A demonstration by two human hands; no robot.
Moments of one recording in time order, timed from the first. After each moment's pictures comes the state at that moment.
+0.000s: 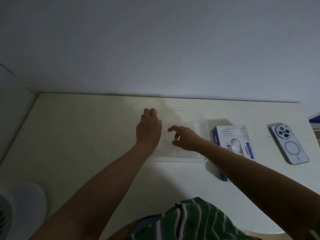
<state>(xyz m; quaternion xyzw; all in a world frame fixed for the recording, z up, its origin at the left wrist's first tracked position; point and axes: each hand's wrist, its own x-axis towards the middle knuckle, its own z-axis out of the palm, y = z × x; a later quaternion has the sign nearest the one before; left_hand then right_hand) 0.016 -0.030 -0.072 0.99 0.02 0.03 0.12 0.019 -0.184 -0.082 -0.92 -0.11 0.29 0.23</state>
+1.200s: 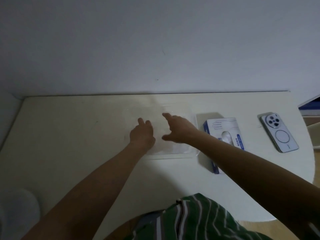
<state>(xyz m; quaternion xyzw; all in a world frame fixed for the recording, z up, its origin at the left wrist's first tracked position) 0.010 -0.039 -0.075 0.98 0.00 -0.21 0.06 0.023 -0.184 -0.051 -0.94 -0.12 0.25 0.18</state>
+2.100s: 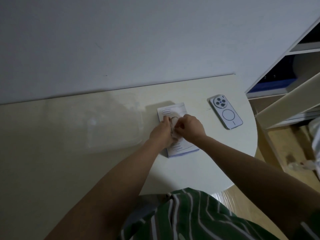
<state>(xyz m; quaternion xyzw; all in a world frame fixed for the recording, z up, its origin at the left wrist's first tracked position) -0.038 -0.251 -0.098 0.93 -0.11 -0.26 0.23 -0.056 -0.380 -0.092 -0.96 0.06 0.10 0.25</state>
